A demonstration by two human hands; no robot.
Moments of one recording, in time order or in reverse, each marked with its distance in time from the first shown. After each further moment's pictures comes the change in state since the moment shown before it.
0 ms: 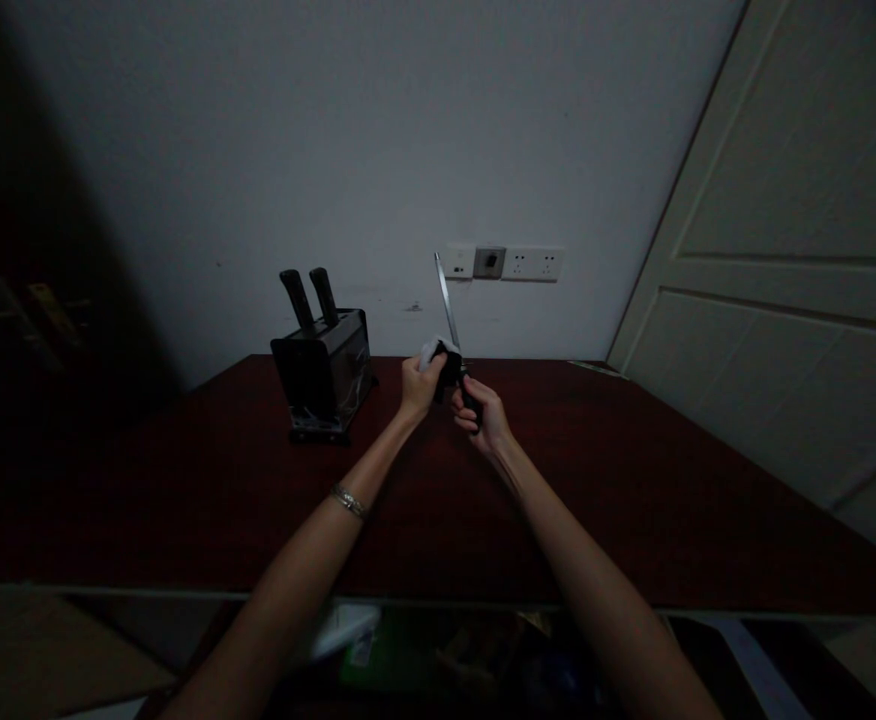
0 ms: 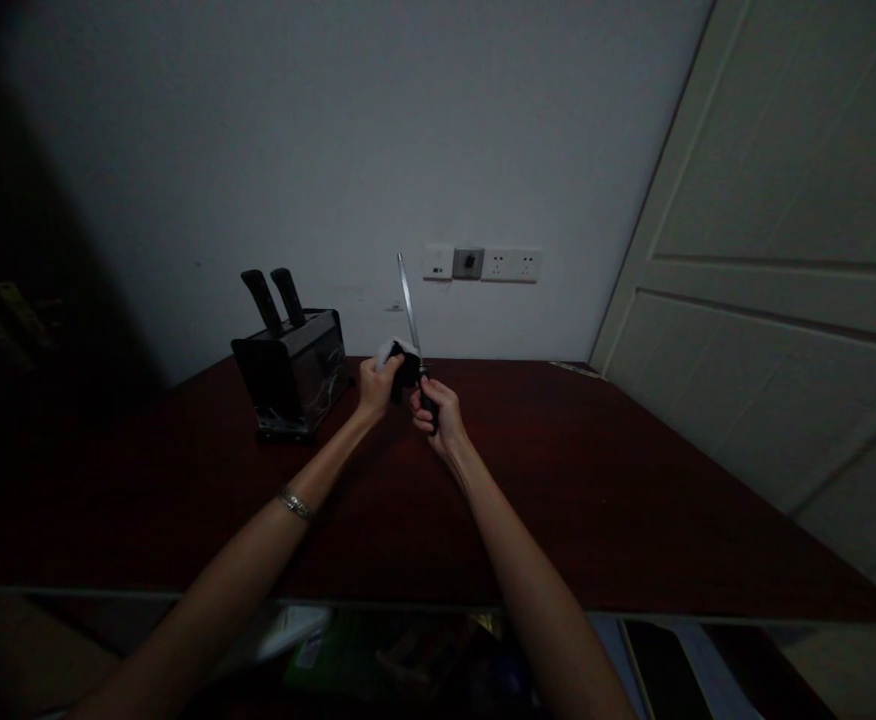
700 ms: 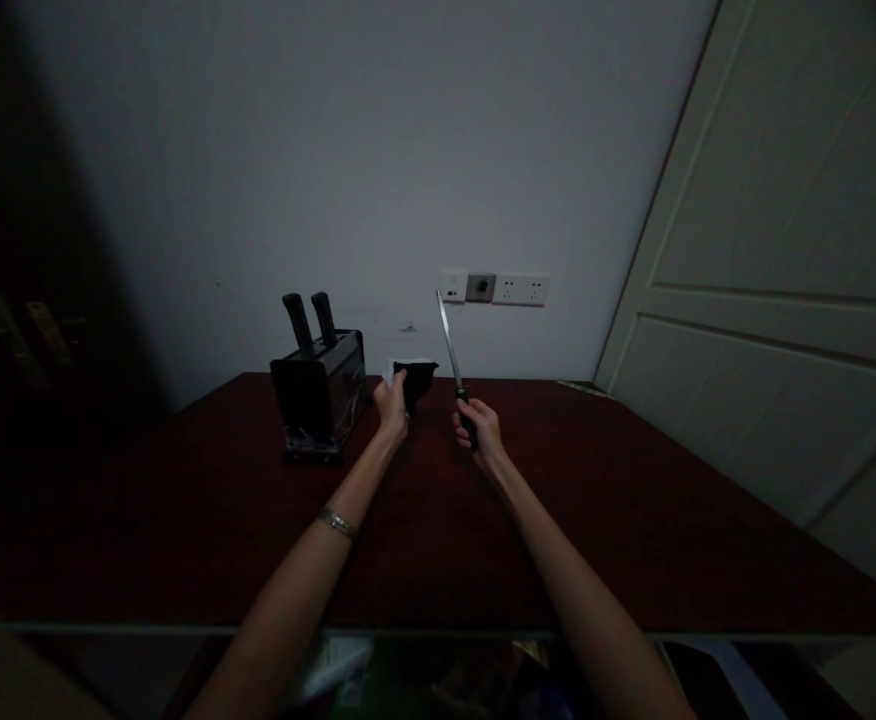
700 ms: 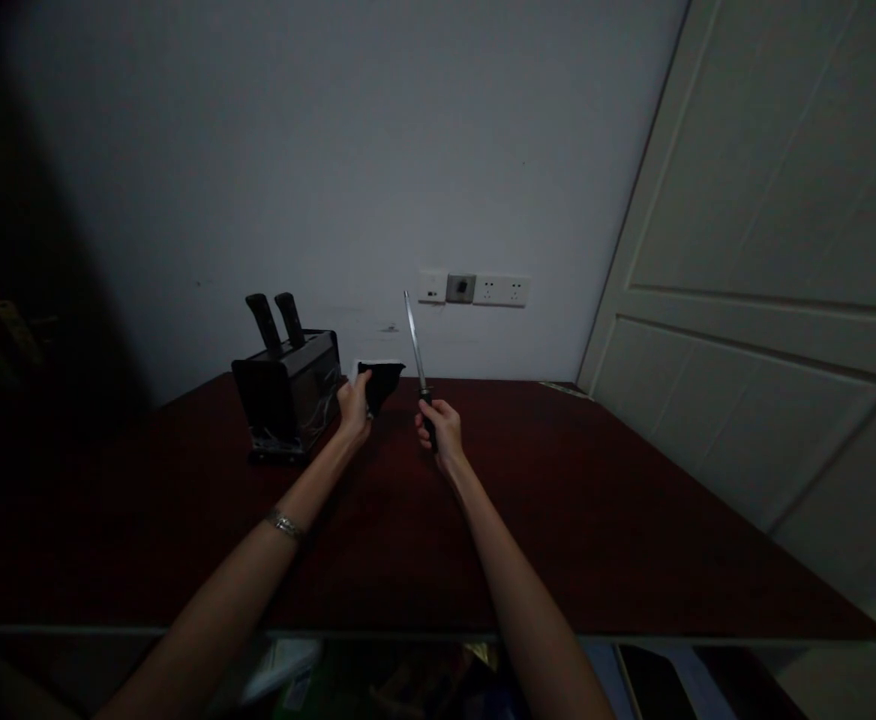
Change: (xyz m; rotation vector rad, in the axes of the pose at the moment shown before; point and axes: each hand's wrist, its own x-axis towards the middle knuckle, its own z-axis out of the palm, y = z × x) left_hand 0.019 -0.023 -0.024 -0.207 0.324 -0.233; right_hand 0.012 0.010 -0.019 -0.198 0.191 -0.110
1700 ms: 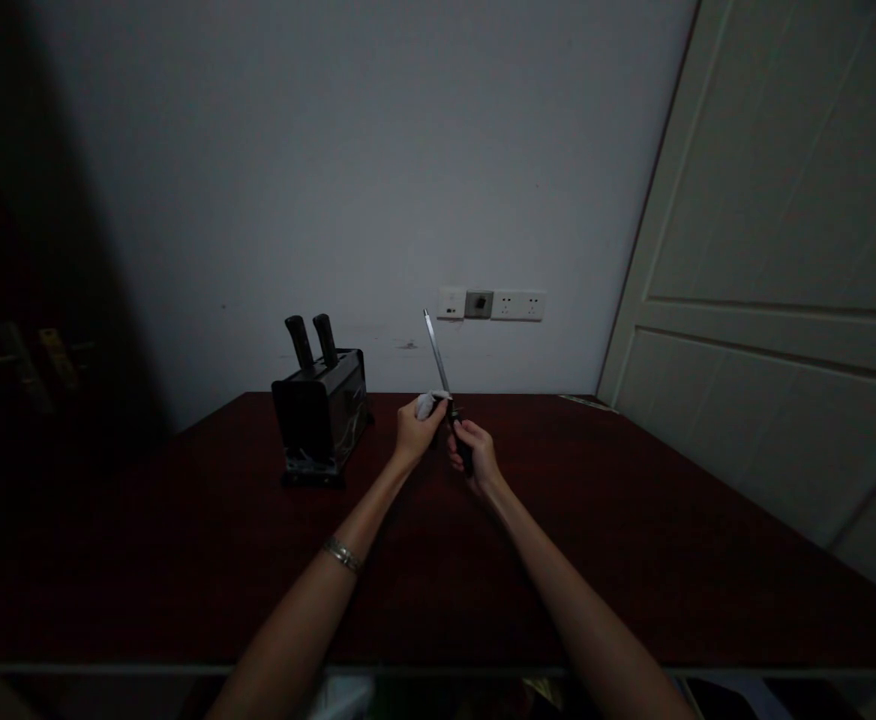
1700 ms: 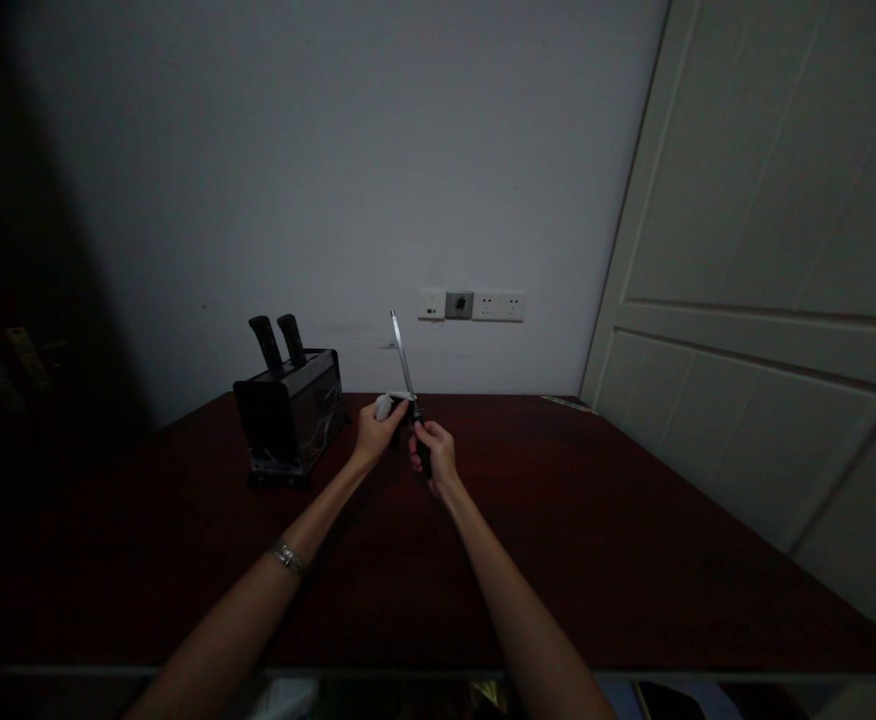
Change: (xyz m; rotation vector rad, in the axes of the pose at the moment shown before) left_hand -0.029 0.006 0.008 0.403 -0.427 0.375; right_hand -0.005 0.007 0.008 0.052 -0.058 -0.003
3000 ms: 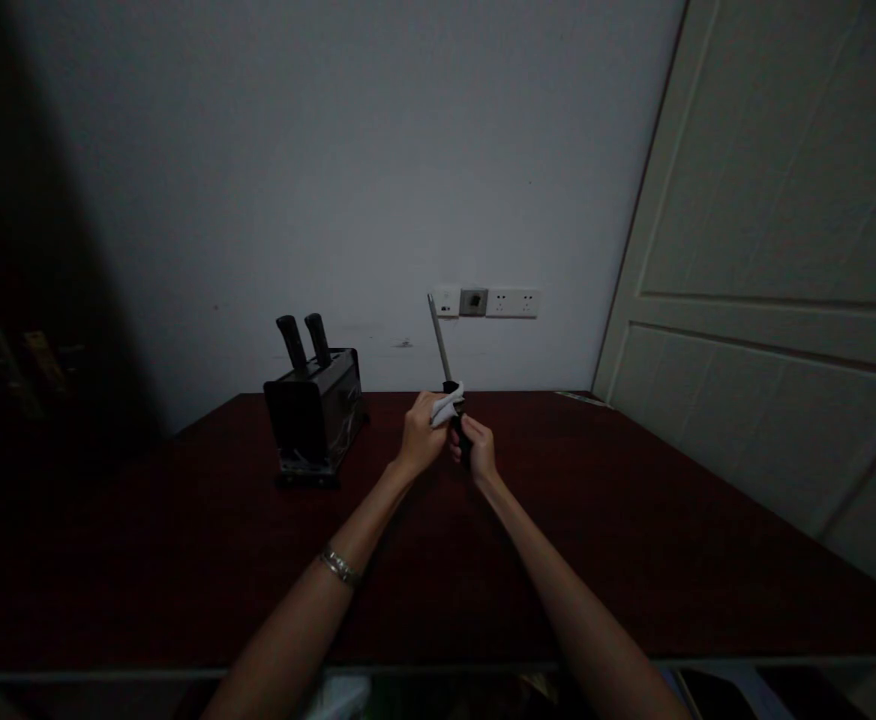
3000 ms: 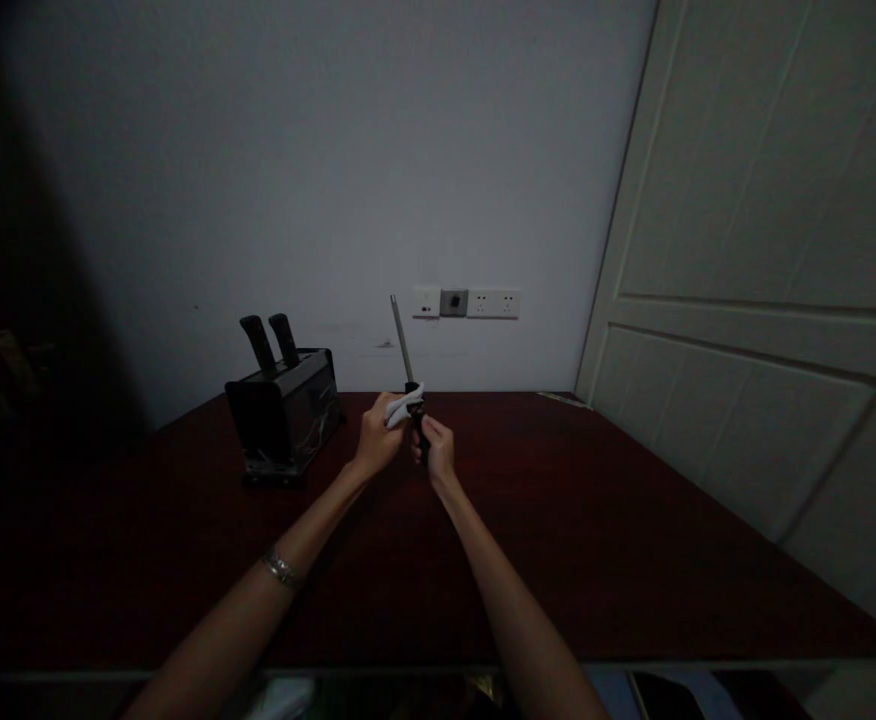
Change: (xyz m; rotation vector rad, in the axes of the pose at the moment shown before) left_hand -0.013 0.019 0.002 0.264 -0.155 0.414; right_hand 0.002 -0.005 -0.004 -0.008 0.064 -0.094
